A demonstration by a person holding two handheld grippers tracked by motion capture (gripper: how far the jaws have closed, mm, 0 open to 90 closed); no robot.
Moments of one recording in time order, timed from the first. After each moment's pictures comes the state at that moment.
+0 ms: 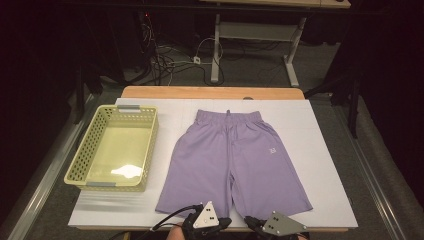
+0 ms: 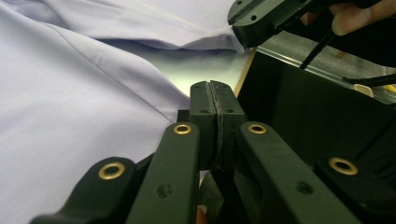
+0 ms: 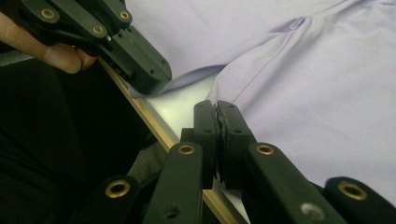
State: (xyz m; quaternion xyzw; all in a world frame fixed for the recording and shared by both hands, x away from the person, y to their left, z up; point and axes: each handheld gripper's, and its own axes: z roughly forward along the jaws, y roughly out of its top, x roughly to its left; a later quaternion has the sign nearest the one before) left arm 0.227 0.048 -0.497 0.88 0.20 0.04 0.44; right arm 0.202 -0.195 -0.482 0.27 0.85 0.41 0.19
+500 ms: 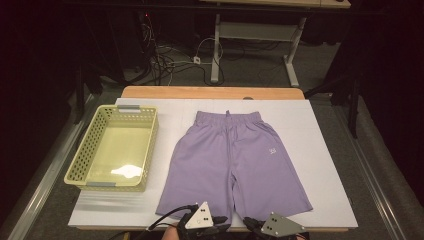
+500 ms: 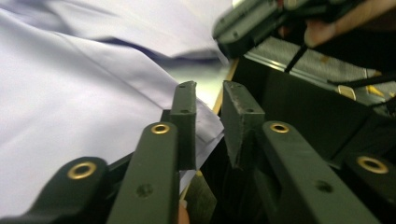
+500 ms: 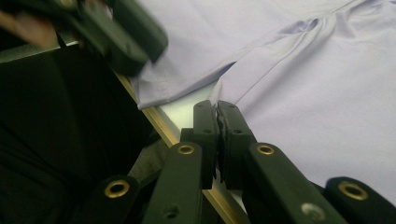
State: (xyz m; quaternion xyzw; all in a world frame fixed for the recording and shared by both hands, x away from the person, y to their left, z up) left arm 0.224 0.068 -0.486 0.86 0.19 0.04 0.46; right arm 0.201 -0.193 -0.484 0.26 0.85 0.41 0.19
